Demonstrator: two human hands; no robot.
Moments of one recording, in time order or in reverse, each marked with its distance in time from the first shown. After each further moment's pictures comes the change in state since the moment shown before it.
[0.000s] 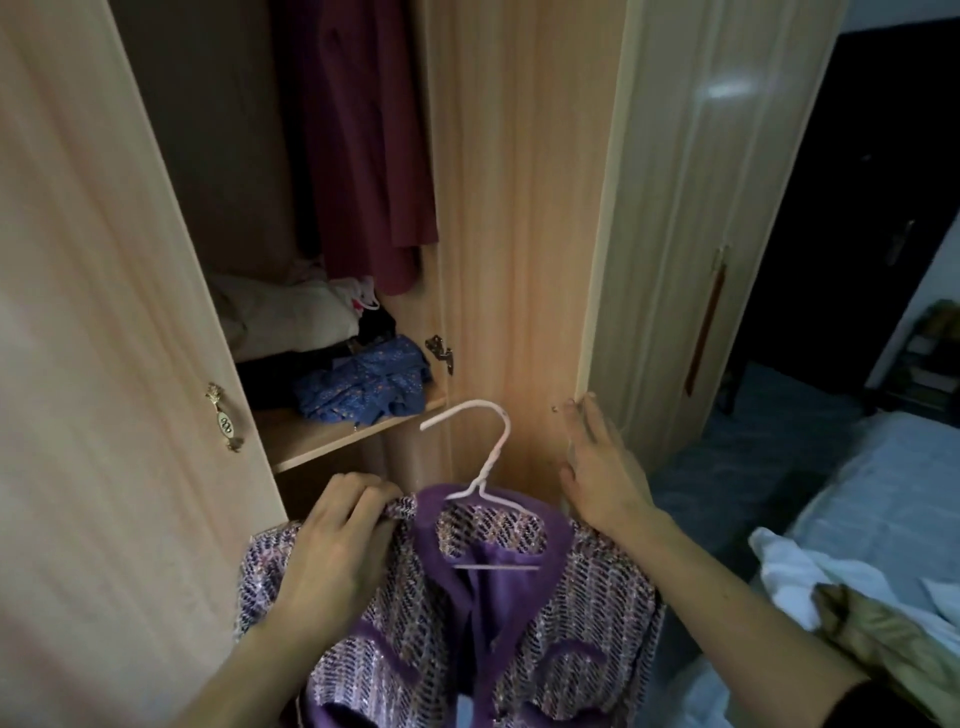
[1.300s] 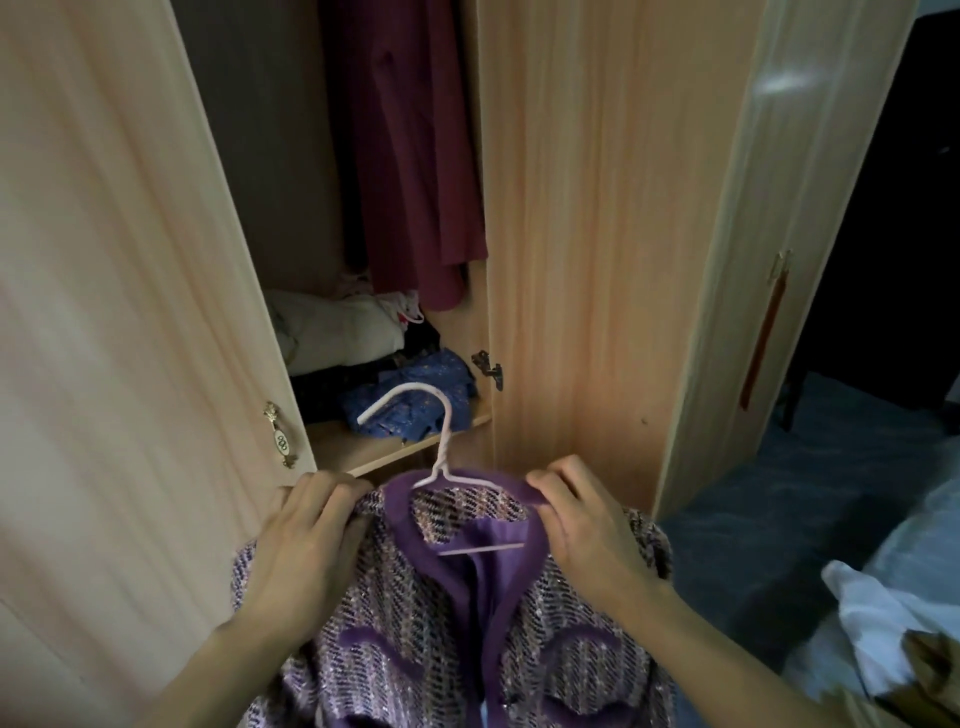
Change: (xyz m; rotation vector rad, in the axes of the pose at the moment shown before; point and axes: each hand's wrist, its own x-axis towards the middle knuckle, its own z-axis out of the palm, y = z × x) left_hand 0.005 -0.076 -0.041 0.265 -0.001 0.005; right_hand -0.015 -0.080 0.024 0.295 0.272 -0.438
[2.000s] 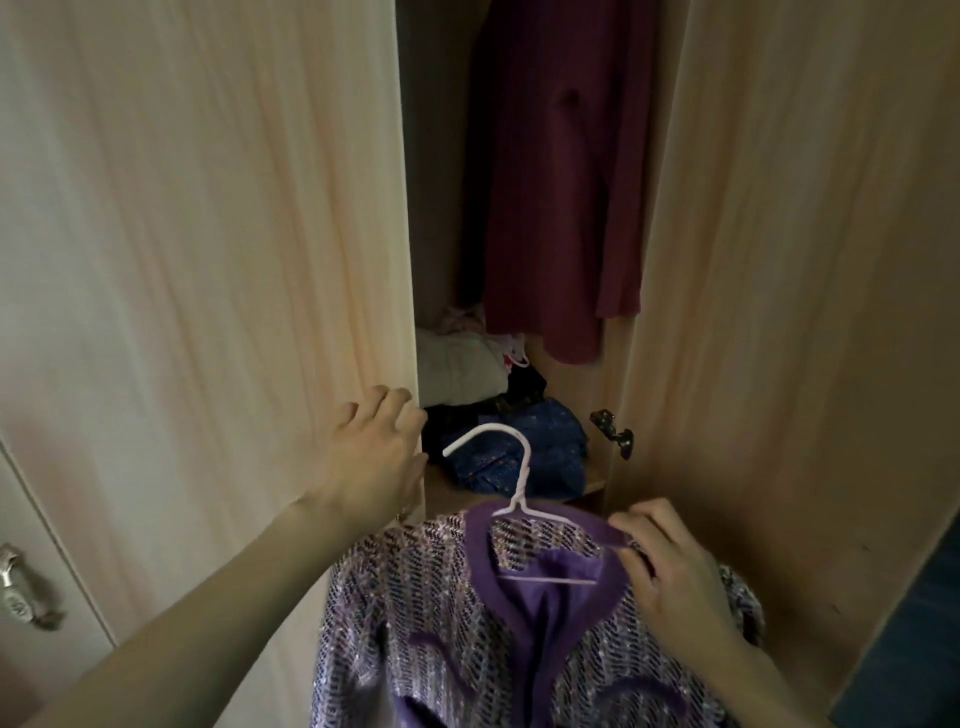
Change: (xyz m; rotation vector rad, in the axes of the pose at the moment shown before) left_hand 0.096 -0.180 -0.008 0.419 -0.271 -0.101; right_hand 0.098 -0.023 0.097 0.053 0.063 -0.019
